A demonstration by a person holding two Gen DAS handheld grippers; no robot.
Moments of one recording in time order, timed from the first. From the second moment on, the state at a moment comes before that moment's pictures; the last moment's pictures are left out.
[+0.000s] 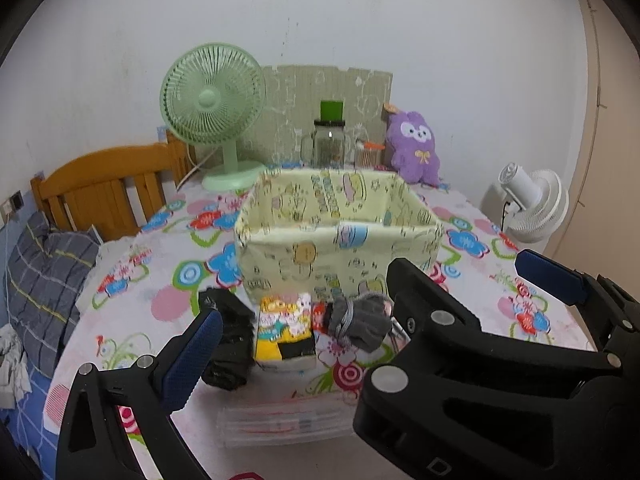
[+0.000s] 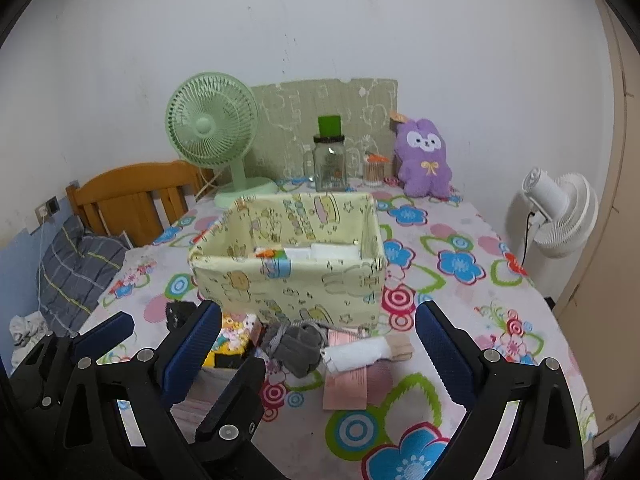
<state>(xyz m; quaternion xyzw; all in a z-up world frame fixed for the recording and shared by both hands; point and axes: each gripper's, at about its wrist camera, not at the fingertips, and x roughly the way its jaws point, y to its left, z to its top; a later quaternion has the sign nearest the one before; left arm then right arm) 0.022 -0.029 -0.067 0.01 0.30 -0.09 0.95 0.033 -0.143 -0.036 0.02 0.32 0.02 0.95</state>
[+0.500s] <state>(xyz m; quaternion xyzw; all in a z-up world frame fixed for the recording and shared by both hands) 0.025 -0.023 -0.106 0.00 0.35 -0.08 0.93 0.039 -0.139 -0.078 0.02 0.36 0.02 0.93</state>
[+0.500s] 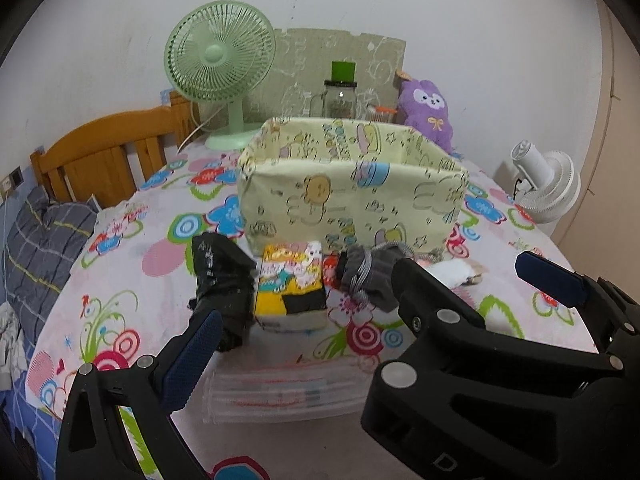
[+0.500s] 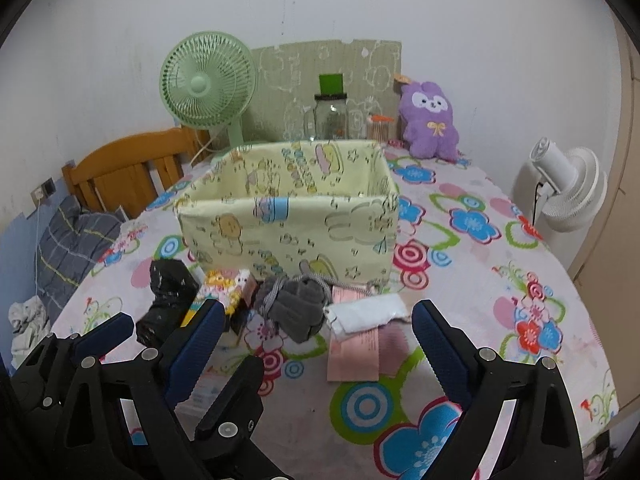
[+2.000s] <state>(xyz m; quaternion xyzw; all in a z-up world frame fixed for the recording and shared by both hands) 0.040 -0.028 -0.146 0.05 0.39 -0.06 0.92 0.040 -0.145 -0.122 0.02 0.42 -0.01 0.91</state>
